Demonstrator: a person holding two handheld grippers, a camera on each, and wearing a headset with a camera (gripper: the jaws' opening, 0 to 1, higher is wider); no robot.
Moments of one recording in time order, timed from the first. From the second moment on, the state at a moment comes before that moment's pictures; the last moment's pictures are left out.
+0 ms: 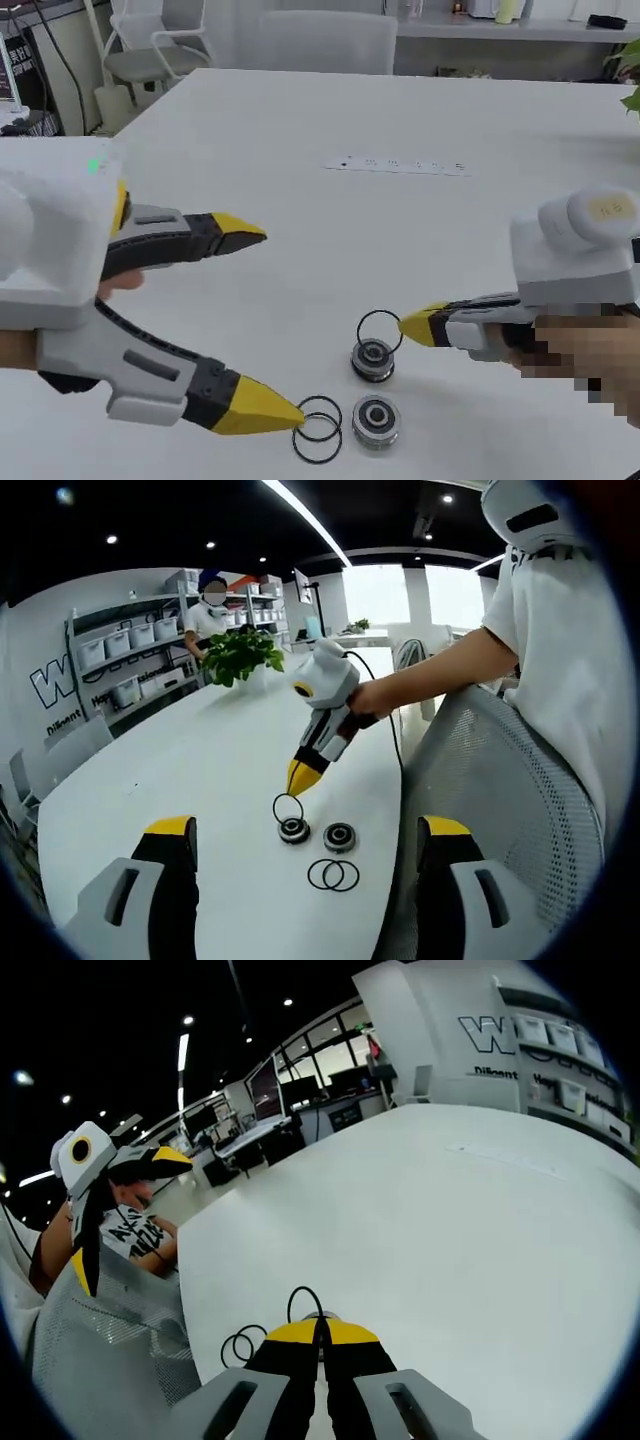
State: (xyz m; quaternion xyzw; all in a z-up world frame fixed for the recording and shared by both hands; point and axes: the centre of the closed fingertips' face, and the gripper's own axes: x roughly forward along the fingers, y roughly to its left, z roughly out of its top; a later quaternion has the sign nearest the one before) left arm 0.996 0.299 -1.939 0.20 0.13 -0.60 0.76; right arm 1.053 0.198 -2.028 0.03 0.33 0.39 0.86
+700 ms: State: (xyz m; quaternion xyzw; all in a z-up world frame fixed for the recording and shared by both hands) left arm 0.981 0.362 -1.982 0.16 0.19 -0.53 0.81; right arm 1.046 0.214 -2.024 0.02 0.34 0.42 0.84
